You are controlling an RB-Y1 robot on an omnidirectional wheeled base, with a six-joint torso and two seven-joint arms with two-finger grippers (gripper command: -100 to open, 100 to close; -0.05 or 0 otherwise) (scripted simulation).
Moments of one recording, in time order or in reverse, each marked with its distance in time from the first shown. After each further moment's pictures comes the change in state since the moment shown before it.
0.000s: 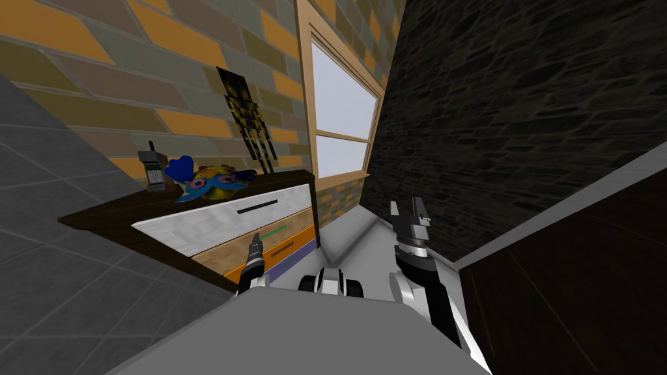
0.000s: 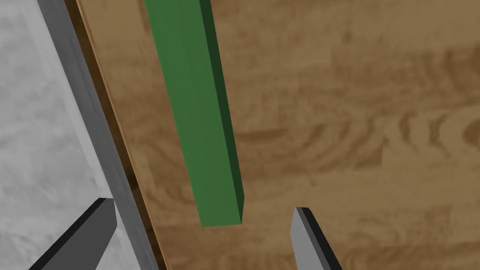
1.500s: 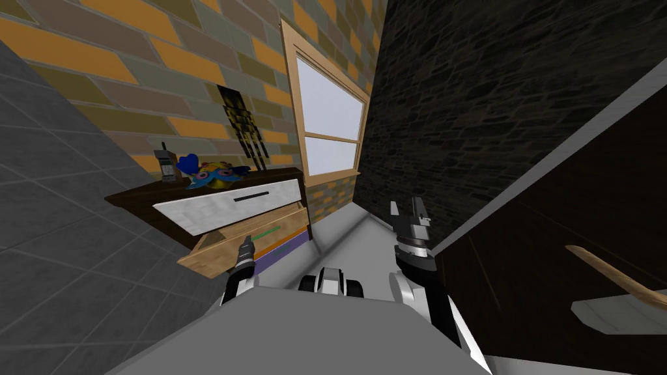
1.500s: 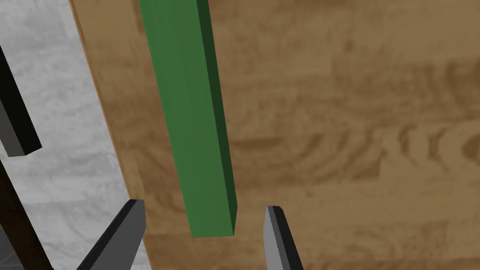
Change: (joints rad) left arm -0.027 0.187 -0.102 0.182 0.166 -0.050 0.063; right arm 0.000 0.000 0.000 0.000 0.000 0.000 0.000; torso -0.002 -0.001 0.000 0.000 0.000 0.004
